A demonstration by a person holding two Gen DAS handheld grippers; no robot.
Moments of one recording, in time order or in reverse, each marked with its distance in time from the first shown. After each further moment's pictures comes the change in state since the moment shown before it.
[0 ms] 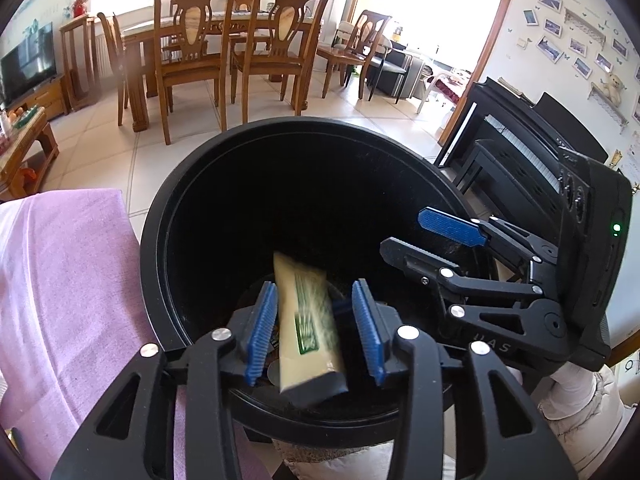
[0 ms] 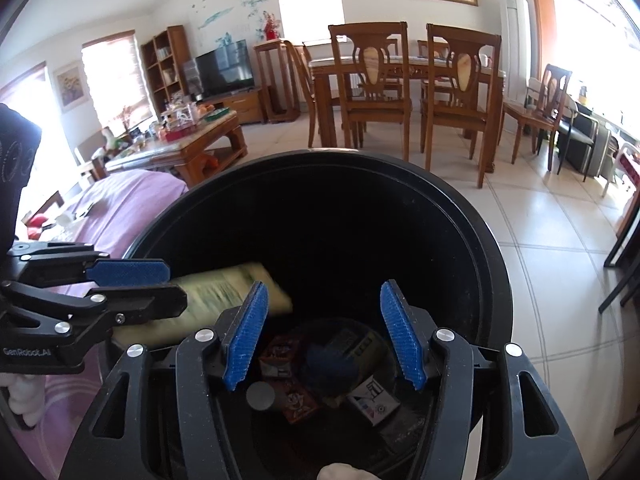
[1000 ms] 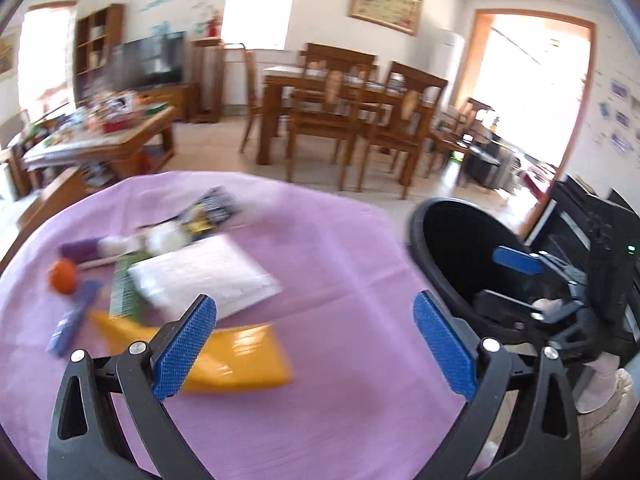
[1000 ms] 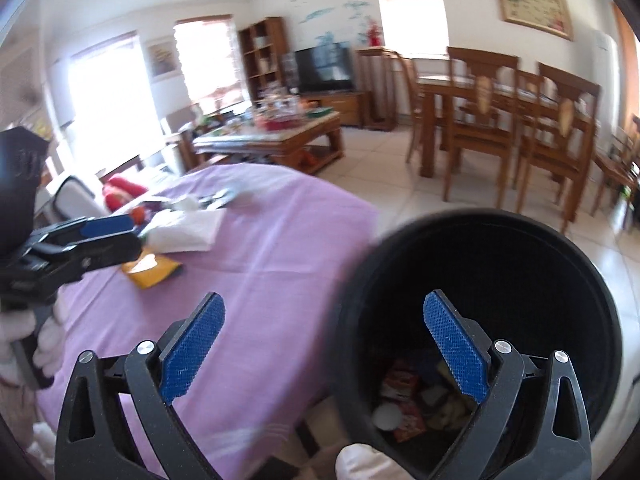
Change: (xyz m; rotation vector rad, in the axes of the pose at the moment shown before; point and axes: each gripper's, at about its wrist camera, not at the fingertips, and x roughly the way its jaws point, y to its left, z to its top) left arm -0.177 0.144 -0.095 -0.278 -0.256 0.322; right arm -0.028 0.168 0.031 -0.260 0.000 0.330
